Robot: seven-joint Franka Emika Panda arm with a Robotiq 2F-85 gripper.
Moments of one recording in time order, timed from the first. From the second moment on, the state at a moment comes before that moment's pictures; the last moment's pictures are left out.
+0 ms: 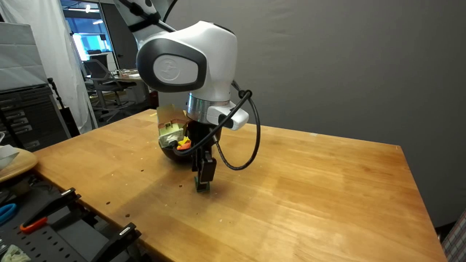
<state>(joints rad) -0.15 0.32 -0.13 -2.47 0.40 2.58 -0.01</state>
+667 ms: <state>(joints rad) -0.14 0.21 -0.13 -2.50 0.30 2.56 0.00</state>
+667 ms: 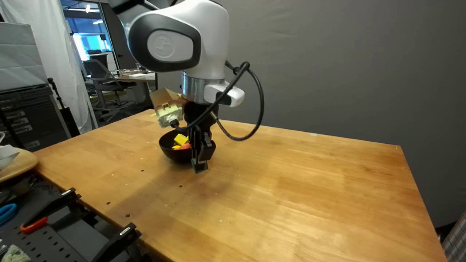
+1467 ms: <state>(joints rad) 0.04 -0.05 0.00 -2.50 0.17 2.53 0.02</state>
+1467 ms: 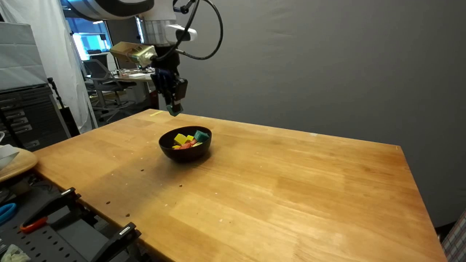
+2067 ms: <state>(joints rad) 0.02 0.14 0.02 -2.33 0.38 2.18 -0.21</state>
